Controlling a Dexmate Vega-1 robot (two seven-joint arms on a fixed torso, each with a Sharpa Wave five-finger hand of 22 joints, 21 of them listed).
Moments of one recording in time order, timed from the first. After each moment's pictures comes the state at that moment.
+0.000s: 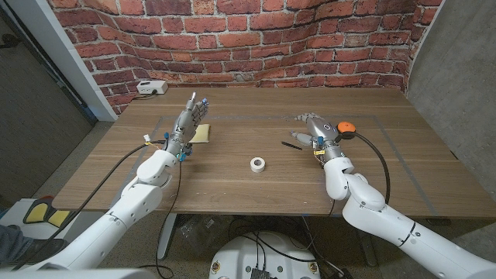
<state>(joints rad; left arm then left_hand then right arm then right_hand) 1.03 0.61 0.30 -1.52 -0.66 -0.37 -0.02 0.37 0.12 0.04 0.08 0.25 0.17 0.08 0.21 0.18 0.19 0.04 0.22 0.18 0.10 0.02 0.20 0.18 0.00 -0.01 0.22 0.18 -1.04 -0.71 -0.65 -2.04 -0.67 -0.60 -0.31 0.77 -0.02 0.35 -0.15 0.20 0.48 -0.09 0.28 0.21 0.30 0.01 0.24 0.19 0.17 0.05 0.18 0.18 0.22 -0.01 0.22 0.18</state>
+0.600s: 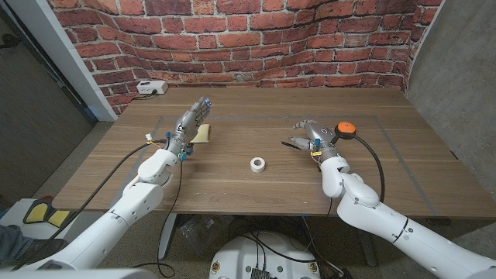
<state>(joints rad) 1.01 0.61 0.31 -1.52 -0.66 -0.36 -0.04 0.49 0.20 0.21 0.05 0.24 0.19 0.08 0.21 0.18 0.21 0.03 0.21 0.18 0.10 0.01 0.19 0.18 0.00 0.00 0.21 0.18 -0.99 -0.69 -0.70 -2.01 -0.60 -0.67 -0.27 0.77 -0.02 0.34 -0.14 0.20 0.54 -0.14 0.29 0.21 0.29 0.00 0.23 0.19 0.17 0.06 0.19 0.18 0.22 0.00 0.22 0.18</state>
